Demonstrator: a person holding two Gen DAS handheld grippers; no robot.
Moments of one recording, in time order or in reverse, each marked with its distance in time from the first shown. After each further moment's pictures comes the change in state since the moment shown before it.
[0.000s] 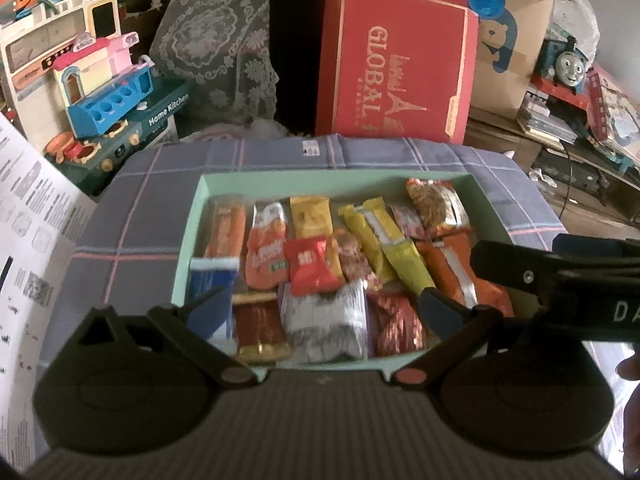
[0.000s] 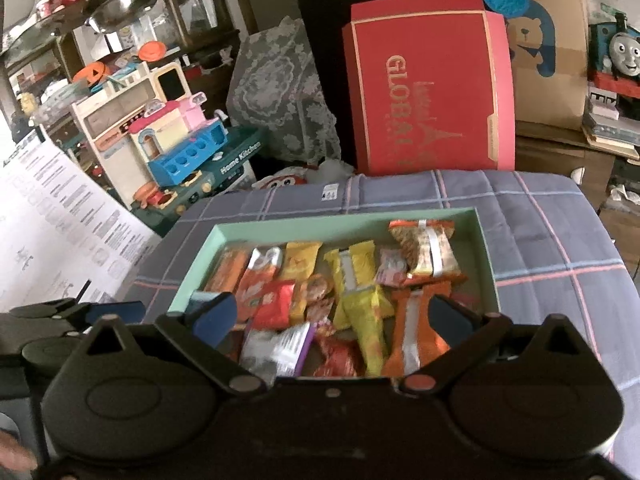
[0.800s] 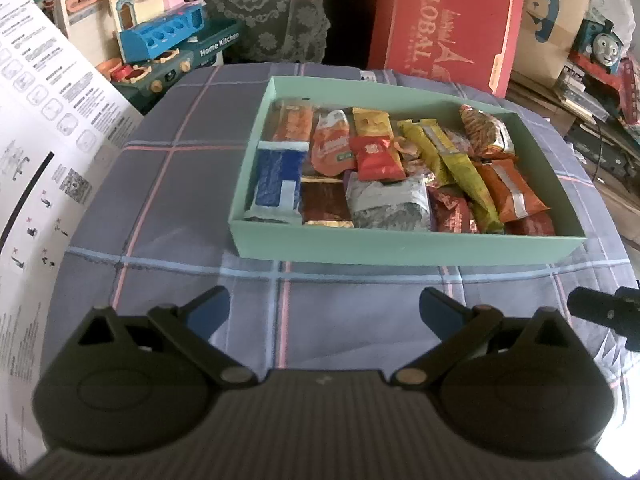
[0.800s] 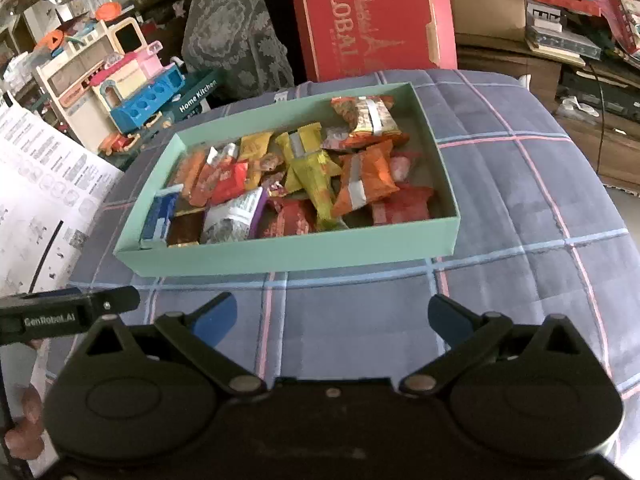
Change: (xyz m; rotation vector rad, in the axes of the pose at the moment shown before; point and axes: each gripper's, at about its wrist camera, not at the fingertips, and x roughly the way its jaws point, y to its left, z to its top) left arm -0.014 0.046 -0.085 -0.099 0.109 0.073; right arm -0.030 -0.026 -0.092 0.082 0.168 -0.110
